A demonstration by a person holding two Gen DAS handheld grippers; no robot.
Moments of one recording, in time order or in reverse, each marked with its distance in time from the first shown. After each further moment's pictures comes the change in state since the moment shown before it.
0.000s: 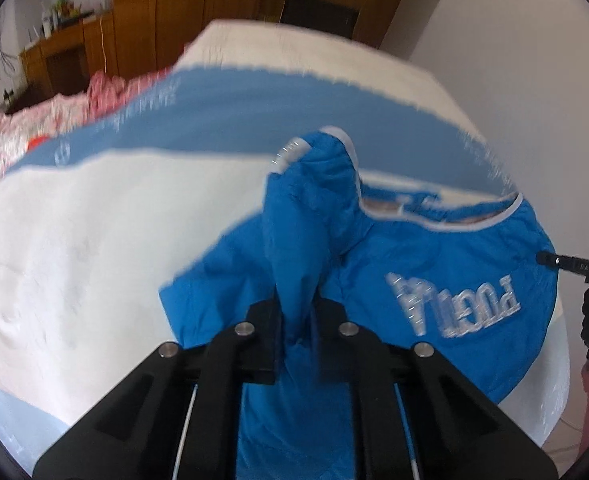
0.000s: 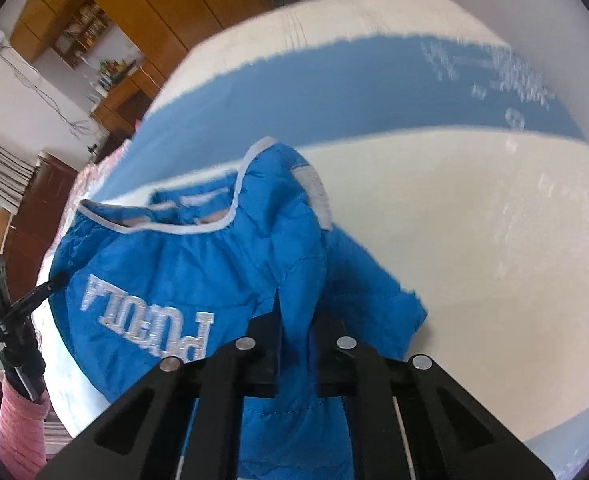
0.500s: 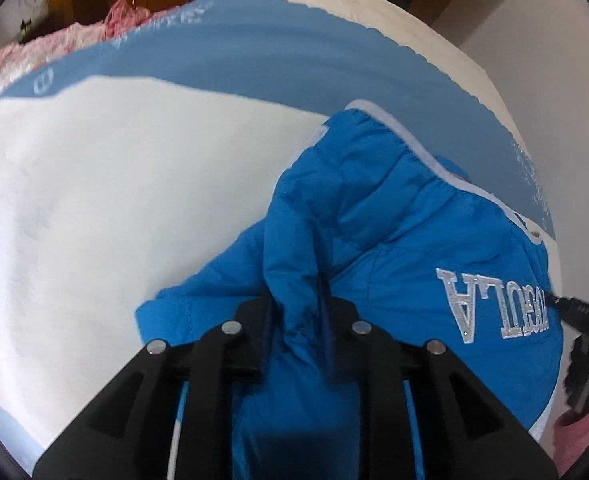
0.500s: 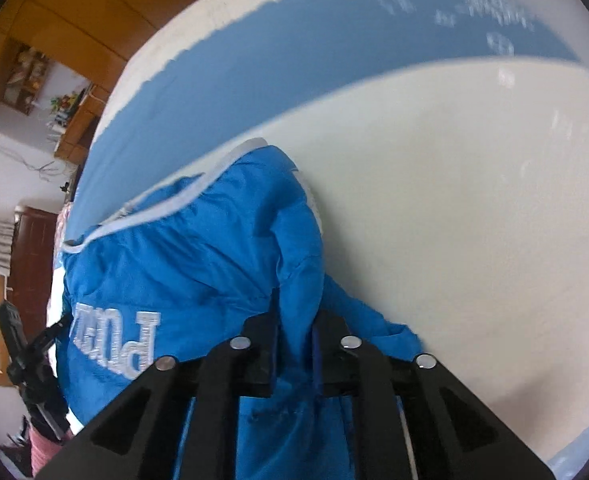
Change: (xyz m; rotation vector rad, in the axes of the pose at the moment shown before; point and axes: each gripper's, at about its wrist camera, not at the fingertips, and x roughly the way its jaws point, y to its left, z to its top) left arm 0.104 0.046 0.012 -0.200 0.198 0.013; right arm 0.087 -0.052 0.004 0.240 0.117 -0.023
